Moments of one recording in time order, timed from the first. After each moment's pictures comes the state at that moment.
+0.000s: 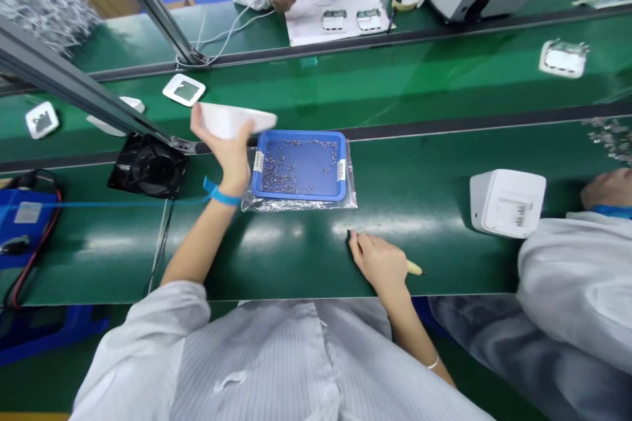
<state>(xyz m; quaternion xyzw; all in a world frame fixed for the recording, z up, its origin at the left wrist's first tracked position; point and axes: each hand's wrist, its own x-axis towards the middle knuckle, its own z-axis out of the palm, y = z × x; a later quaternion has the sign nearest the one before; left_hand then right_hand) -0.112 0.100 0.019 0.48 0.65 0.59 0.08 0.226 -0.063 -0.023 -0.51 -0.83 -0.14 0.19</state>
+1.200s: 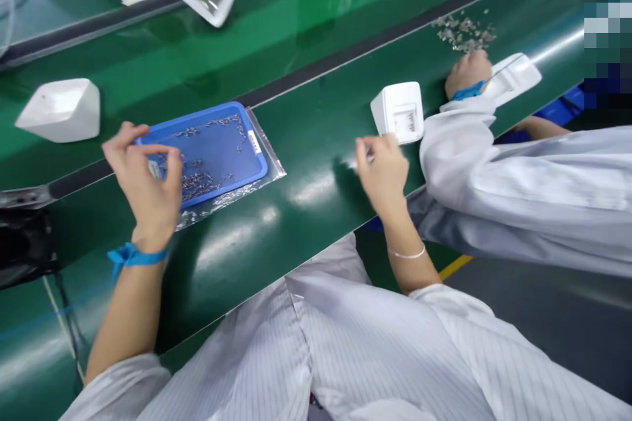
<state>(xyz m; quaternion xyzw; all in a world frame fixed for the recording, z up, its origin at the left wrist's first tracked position) -0.067 0.047 0.039 0.75 0.52 0.40 0.07 0.307 -0.019 0.008 -0.76 -0.61 -0.10 0.22</state>
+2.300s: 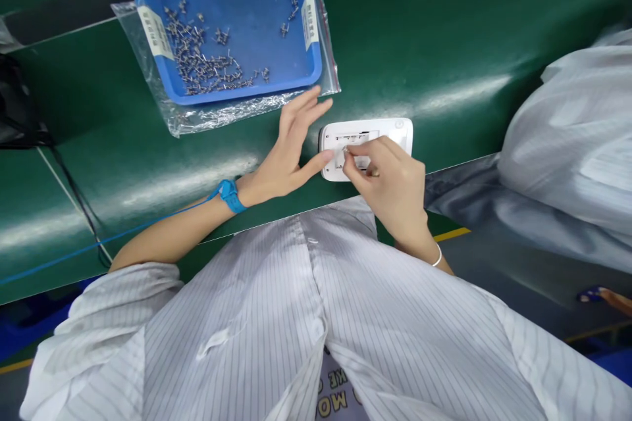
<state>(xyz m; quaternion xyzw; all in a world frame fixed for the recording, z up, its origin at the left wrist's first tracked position) 0.014 -0.048 -0.006 0.79 0.37 0.31 0.37 0.213 -0.102 0.030 -0.60 -0.75 0.11 0.25</state>
